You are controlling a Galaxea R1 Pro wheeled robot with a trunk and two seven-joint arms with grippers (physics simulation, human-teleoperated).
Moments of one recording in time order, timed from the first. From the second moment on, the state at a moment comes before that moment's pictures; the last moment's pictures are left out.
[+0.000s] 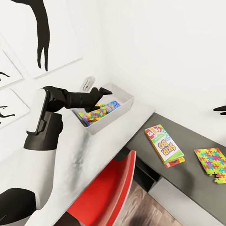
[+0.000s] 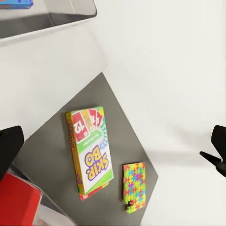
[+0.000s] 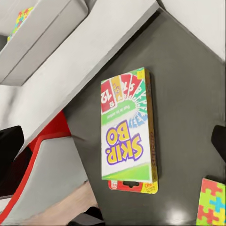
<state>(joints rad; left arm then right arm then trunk) -1.24 0.00 -0.27 -1.39 1.92 0.90 1.11 -1.14 -0.78 -0.23 -0.68 0.26 0.92 1.54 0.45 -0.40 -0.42</state>
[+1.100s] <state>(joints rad) -1.26 -0.09 -0.54 -1.31 1.74 0.88 1.10 -0.92 -0.79 -0.51 -0.70 0.26 0.90 1.50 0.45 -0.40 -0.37</state>
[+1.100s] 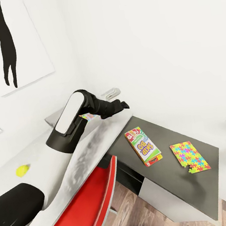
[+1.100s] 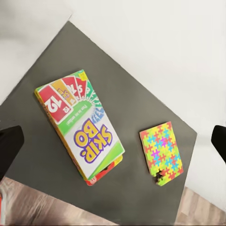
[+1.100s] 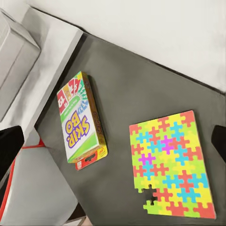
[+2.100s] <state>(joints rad) -1.25 -0.14 -0.60 -1.19 1.72 0.81 1.10 -0.91 -0.67 -0.54 -0.74 0.26 0.90 1.23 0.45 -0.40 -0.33</state>
